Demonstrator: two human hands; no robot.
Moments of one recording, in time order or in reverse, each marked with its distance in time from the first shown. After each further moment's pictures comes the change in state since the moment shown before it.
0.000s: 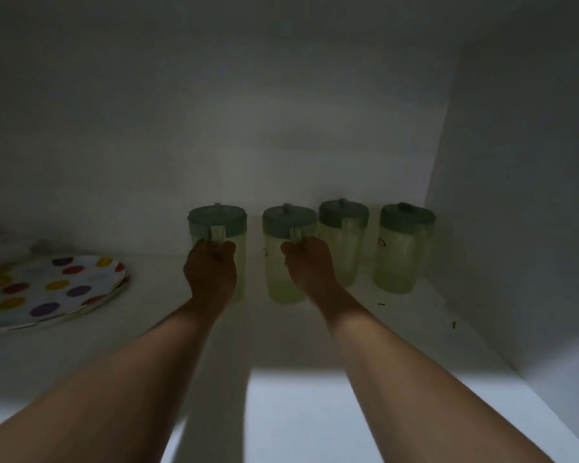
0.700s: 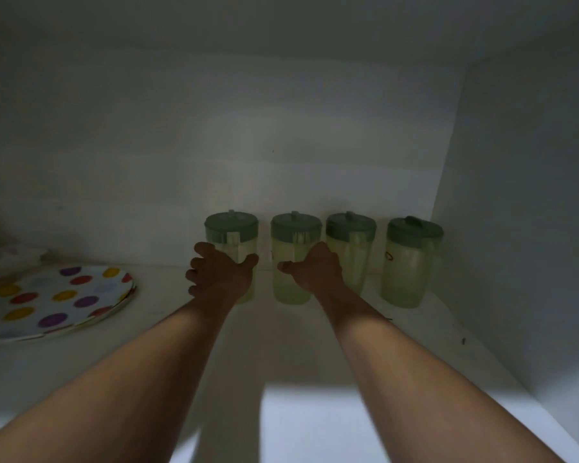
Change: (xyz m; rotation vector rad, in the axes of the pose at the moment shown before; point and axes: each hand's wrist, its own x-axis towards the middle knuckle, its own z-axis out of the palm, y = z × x) left_hand 0.028 0.001 0.013 0.365 -0.088 -0.118; right_hand 0.006 -0.024 -0.003 -0.431 -0.065 0.070
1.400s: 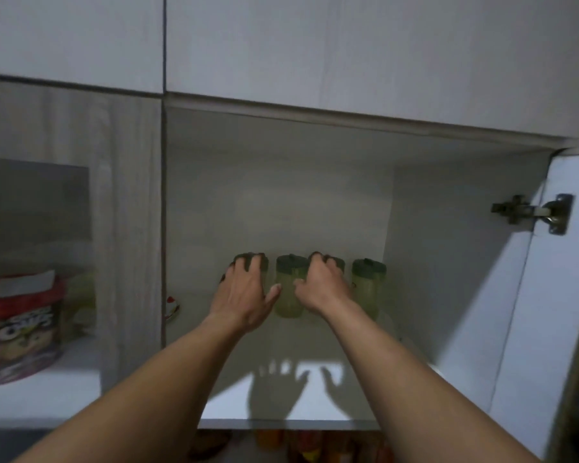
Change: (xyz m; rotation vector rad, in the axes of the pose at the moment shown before) left_hand -0.160 0.009 -0.190 0.296 -0.059 0.781; right_hand -0.247 -0.083 -0.101 -0.345 0.195 -0.173
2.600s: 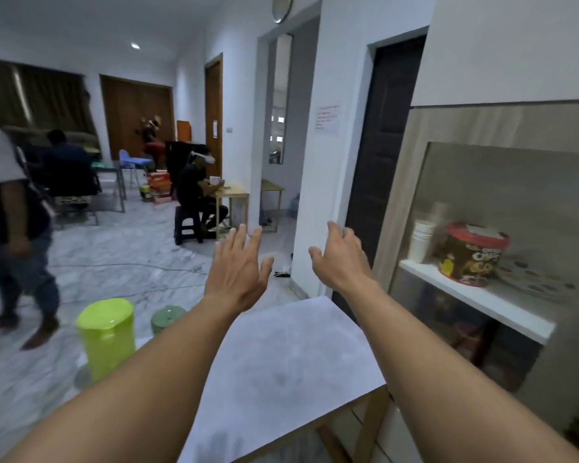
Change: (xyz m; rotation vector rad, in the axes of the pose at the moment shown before) left_hand -0.585 -0.211 -0.476 0.672 0.277 -0.830; right_hand -0.527 -0.410 0.075 0.357 -0.466 -0.959
